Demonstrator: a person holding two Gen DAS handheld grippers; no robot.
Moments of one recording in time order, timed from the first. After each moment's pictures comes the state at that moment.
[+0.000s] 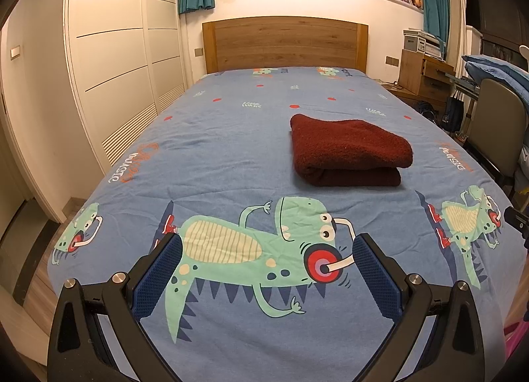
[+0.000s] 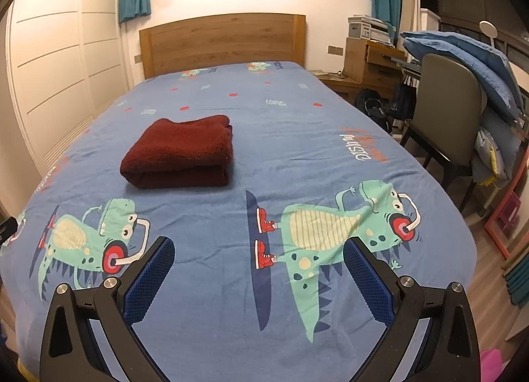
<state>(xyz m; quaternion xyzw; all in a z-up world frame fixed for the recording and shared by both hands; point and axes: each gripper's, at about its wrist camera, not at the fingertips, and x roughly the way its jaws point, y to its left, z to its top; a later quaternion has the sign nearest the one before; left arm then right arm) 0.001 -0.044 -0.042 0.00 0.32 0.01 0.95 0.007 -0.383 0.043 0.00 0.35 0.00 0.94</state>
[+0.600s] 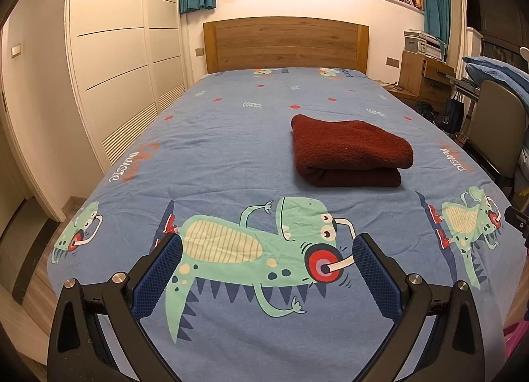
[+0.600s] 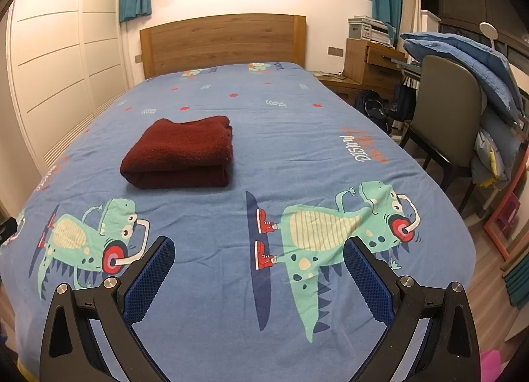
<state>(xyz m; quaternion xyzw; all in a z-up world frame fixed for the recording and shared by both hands) 0.001 -0.043 -0.043 0.00 0.32 0.01 0.95 0.007 -0.385 0.043 0.00 0.35 0.00 0.94</state>
